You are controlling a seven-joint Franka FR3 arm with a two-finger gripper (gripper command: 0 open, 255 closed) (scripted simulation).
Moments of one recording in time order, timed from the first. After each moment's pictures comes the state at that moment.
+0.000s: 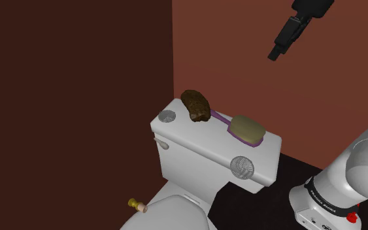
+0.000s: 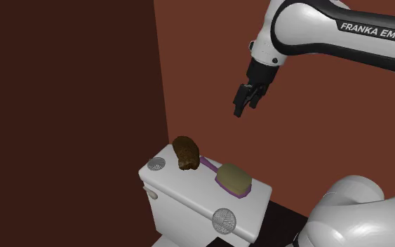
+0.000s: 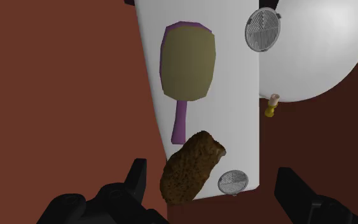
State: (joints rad) arm 0.01 -0.82 -0.02 -2.30 0.11 1.65 -0.17
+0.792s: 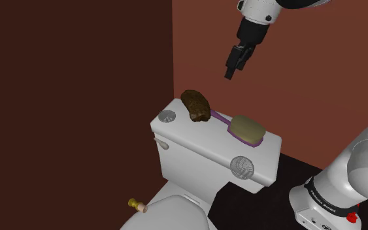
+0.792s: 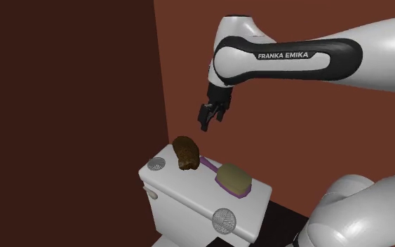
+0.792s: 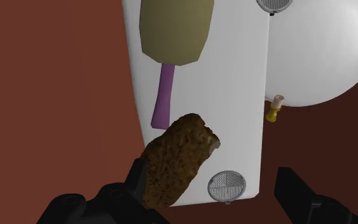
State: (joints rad) arm 0.06 -0.52 0.08 -2.28 0.13 1.89 -0.14
